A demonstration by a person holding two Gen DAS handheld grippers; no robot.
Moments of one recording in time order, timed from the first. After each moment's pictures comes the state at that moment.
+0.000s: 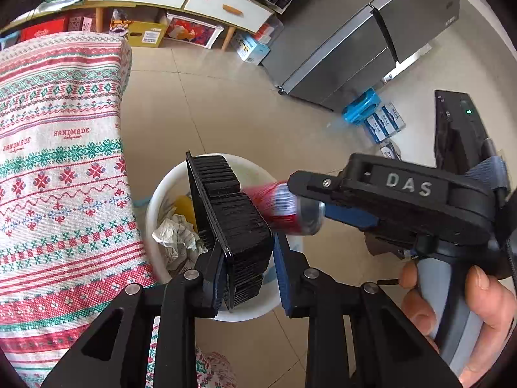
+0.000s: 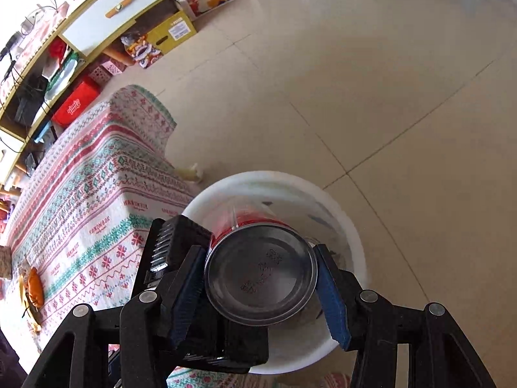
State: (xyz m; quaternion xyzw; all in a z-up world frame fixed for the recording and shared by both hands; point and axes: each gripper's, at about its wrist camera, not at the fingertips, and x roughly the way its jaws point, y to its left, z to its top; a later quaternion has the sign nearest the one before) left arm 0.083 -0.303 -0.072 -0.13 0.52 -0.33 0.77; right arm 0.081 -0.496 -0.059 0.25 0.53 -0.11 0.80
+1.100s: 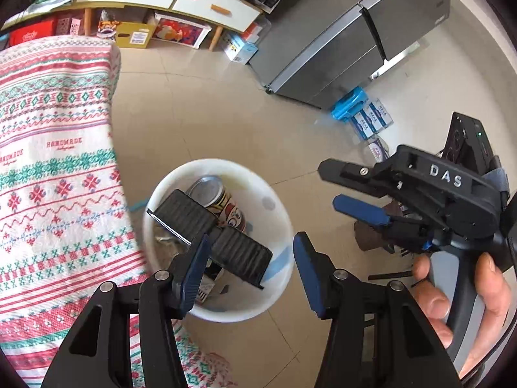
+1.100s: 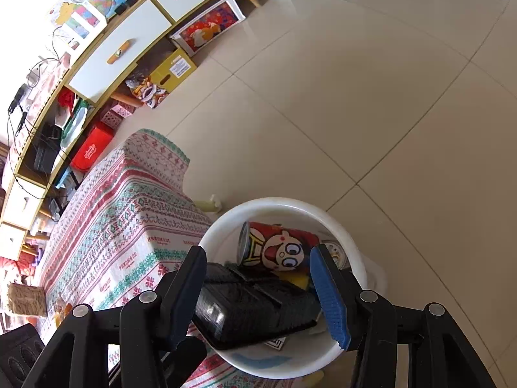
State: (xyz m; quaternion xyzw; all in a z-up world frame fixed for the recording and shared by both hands) left arm 0.102 -0.291 -0.071 -0.13 0.53 -0.36 0.76; right arm 0.064 -0.514 -0.039 0.32 0.48 -0.11 0.81
